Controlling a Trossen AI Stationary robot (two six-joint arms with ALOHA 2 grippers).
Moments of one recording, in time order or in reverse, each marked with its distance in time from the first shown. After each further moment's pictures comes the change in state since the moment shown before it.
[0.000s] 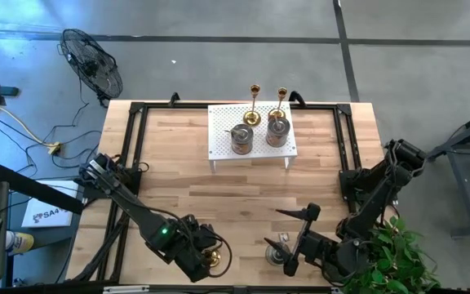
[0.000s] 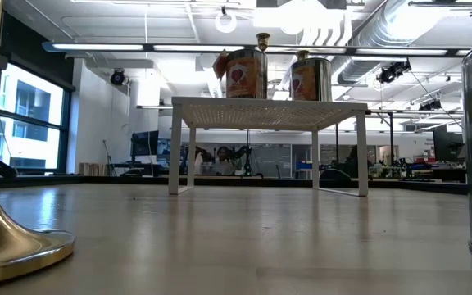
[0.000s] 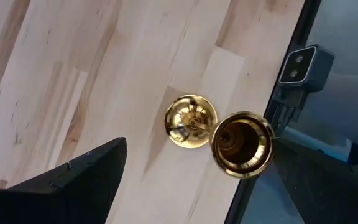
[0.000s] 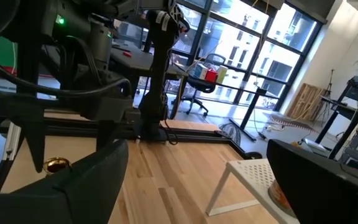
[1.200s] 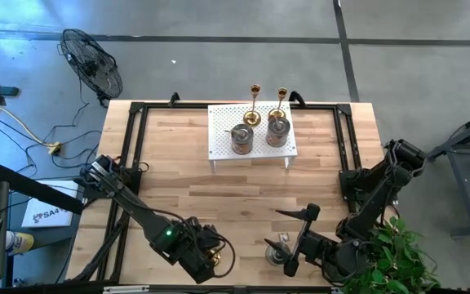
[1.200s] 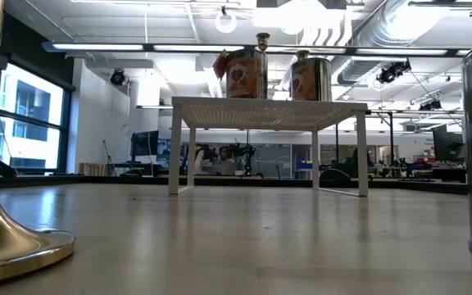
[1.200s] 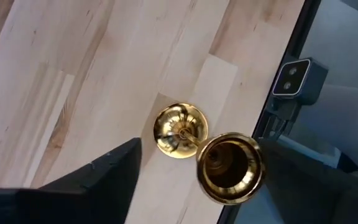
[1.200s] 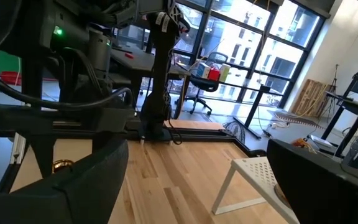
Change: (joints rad) left arm 0.007 0.027 0.001 0.050 0.003 -0.032; right arm 0.000 0.000 0.000 -0.012 -0.007 0.045
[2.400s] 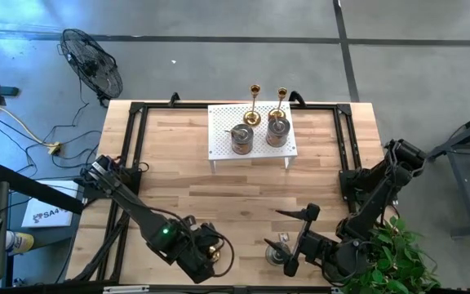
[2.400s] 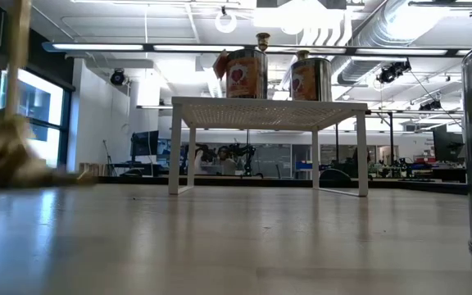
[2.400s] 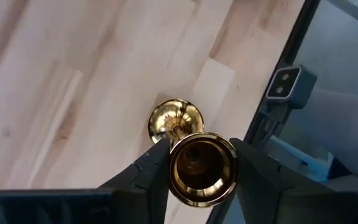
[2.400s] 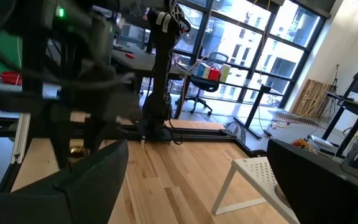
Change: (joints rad) left arm 0.000 0.001 0.074 -0.082 -0.004 -0.045; right arm 0.000 0.000 0.000 0.000 -0.002 0.000
